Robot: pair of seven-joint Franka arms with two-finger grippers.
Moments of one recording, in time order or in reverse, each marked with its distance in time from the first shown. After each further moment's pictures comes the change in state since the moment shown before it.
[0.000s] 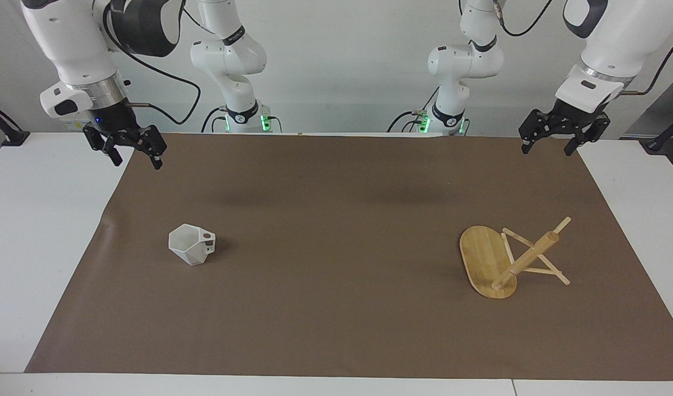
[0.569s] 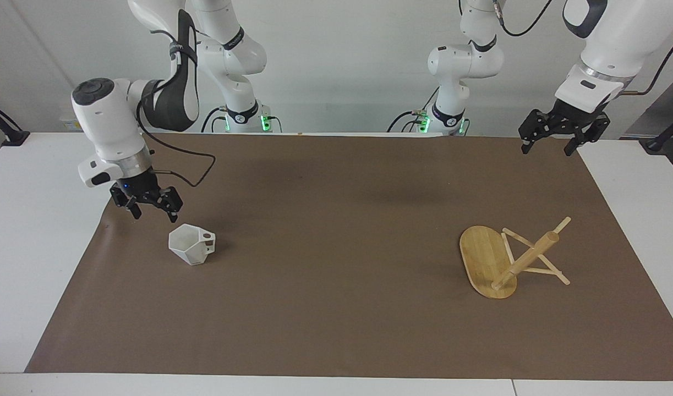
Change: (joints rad) left arm -0.001 0.000 -0.002 0.000 0.000 0.004 0.001; right arm 0.000 0.206 0.000 -0.137 0.000 0.365 -0.001
